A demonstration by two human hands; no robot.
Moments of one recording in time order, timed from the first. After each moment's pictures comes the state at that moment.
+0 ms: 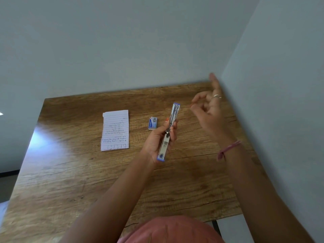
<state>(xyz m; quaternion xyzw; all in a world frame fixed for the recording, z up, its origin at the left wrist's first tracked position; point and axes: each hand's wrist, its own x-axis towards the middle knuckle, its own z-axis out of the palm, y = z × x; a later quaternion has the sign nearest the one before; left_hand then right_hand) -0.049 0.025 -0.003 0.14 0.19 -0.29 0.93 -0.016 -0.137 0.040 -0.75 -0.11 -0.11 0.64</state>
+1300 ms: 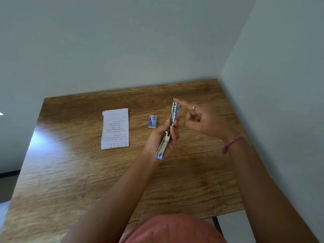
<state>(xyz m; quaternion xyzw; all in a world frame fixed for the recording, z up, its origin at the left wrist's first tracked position) -0.052 0.025 -0.009 0.05 0.19 -0.33 0.92 -0.022 -0.148 0.042 -0.85 -0.22 0.07 0.47</state>
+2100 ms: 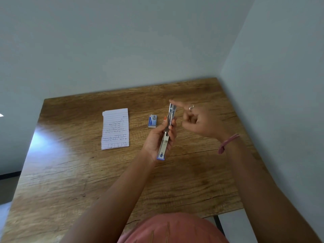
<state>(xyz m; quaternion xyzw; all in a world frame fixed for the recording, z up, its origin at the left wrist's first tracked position) -0.049 0.028 -0.016 0.12 0.18 -0.32 0.92 -0.018 -0.146 0.028 -0.85 -0.25 0.04 0.46</state>
